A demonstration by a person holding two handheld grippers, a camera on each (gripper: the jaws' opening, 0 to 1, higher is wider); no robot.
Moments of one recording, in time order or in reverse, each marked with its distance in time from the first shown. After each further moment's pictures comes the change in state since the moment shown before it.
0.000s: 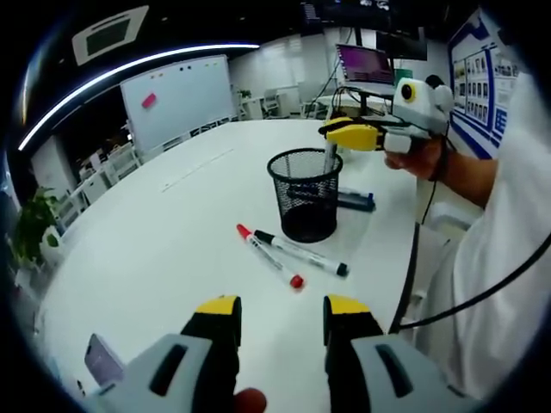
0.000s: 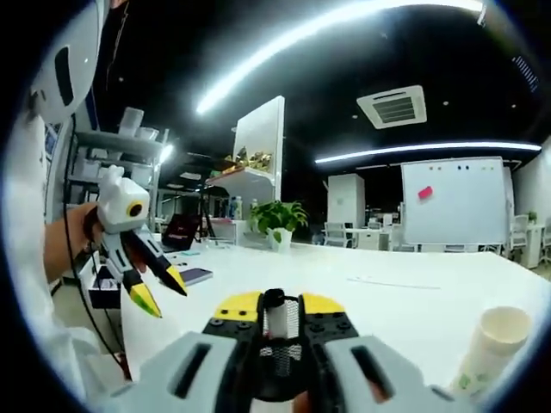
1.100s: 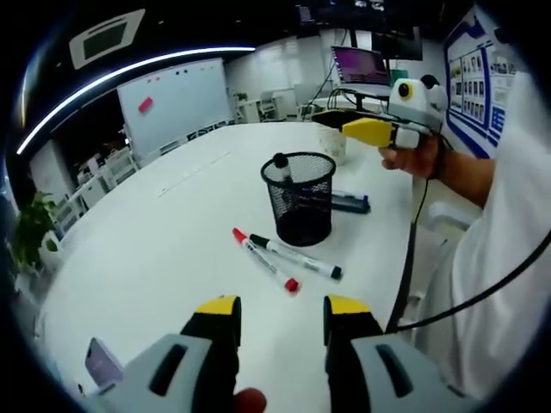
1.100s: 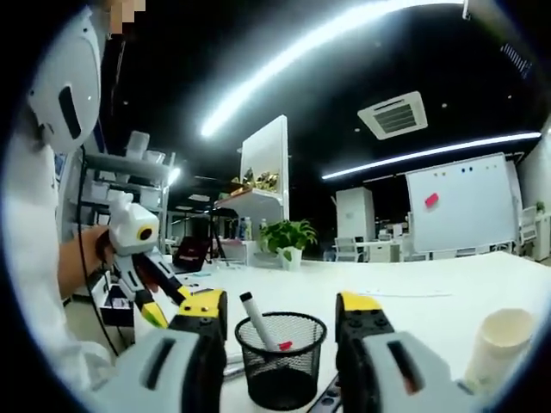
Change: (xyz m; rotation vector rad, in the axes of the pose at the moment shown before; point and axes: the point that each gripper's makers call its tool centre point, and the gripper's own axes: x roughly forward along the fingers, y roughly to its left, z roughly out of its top) left arm -0.001 -0.003 0.004 0.016 -0.015 -0.011; right arm -0.013 -0.001 0.019 0.042 -0.097 0.043
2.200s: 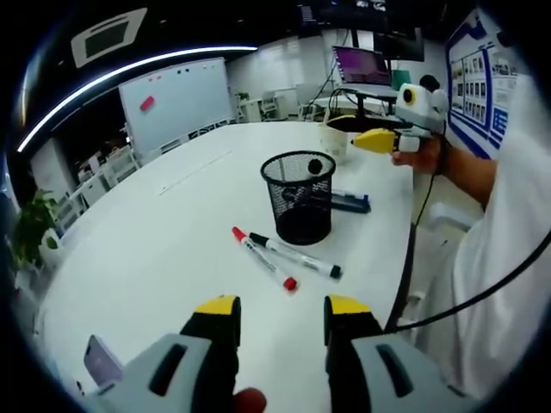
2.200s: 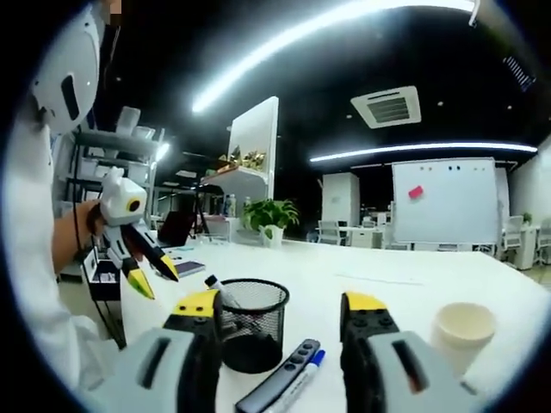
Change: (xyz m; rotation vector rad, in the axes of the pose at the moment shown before) left arm 0.000 -0.002 -0.002 -0.009 0.003 0.006; right arm -0.029 -0.029 -0.019 -0.071 0.124 -0.079
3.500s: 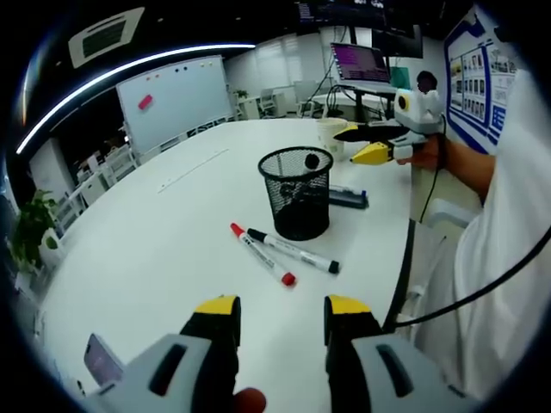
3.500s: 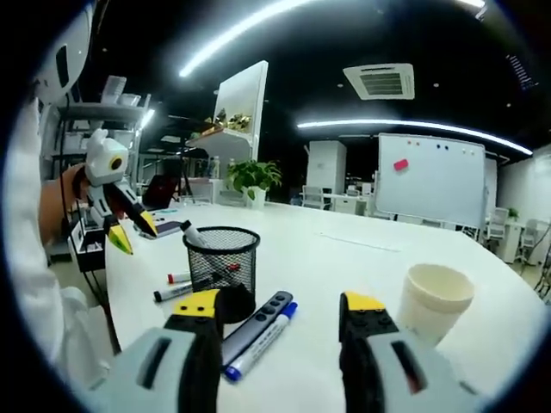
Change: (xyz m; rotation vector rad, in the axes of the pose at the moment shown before) left arm -0.001 -0.002 -0.004 0.004 0.015 -0.002; right arm -0.021 -0.027 -0.046 -0.019 0.210 -0.085
